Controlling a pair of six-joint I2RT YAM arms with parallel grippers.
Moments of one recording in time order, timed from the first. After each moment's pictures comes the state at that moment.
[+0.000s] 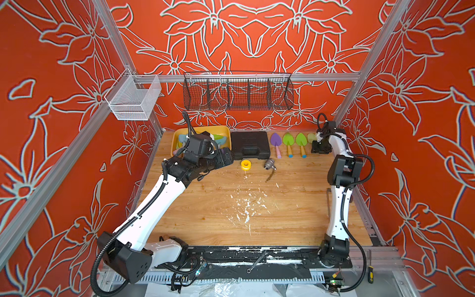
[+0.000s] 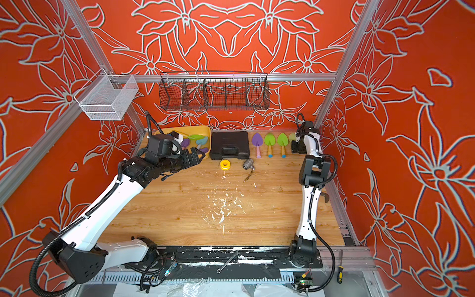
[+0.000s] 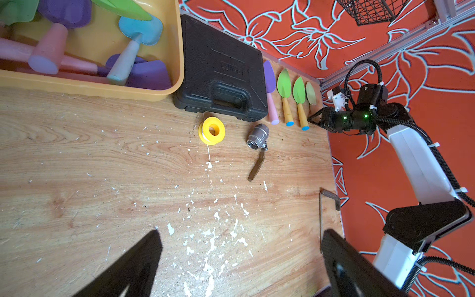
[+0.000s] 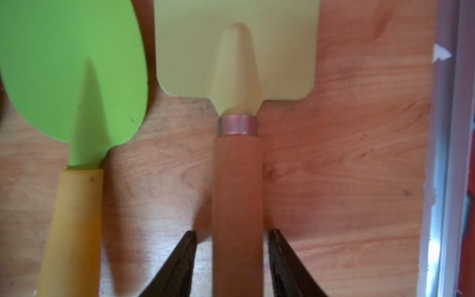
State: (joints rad) left arm -0.40 1.25 1.33 -0.73 0.13 -0.70; right arm -0.24 2.60 2.42 -1.05 -0.07 -0.09
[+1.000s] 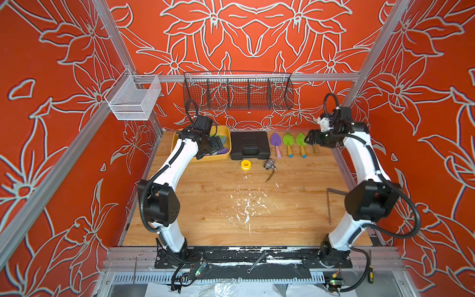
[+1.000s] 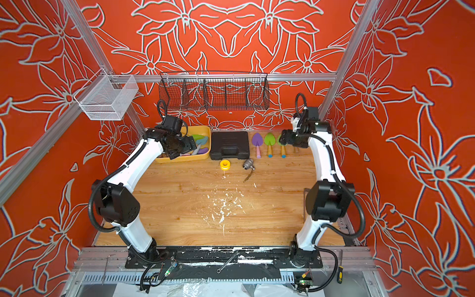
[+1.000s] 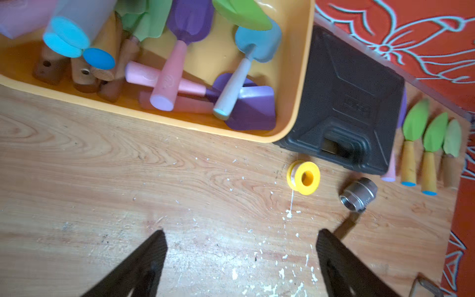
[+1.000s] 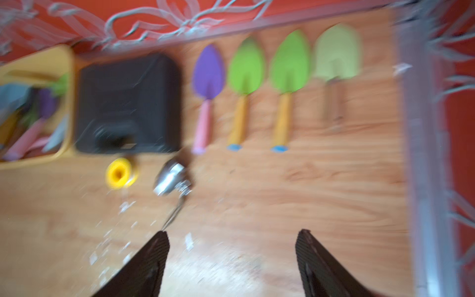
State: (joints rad) left arm -0.18 1.80 1.77 -1.01 -0.01 -0.61; right arm -0.07 1.72 1.78 -1.06 -0.29 0.08
